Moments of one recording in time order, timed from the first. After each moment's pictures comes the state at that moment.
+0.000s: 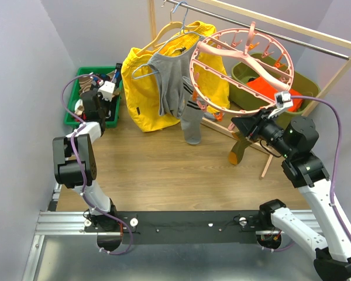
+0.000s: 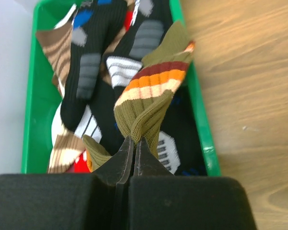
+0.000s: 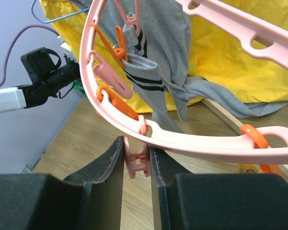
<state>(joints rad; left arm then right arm) 0.14 1.74 1.02 0.36 0.11 0.41 0.34 0.76 0.97 -0.27 -0.27 0.44</state>
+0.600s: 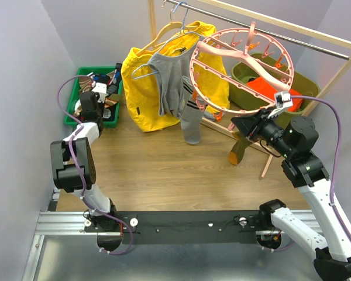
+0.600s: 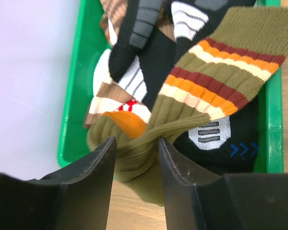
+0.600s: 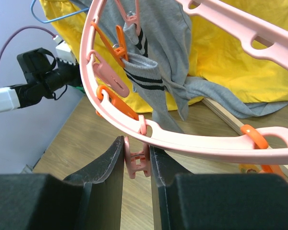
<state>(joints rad) 0.16 1.69 1.02 0.23 -0.16 0.37 0.34 0.77 0.97 -0.27 -0.27 0.44</state>
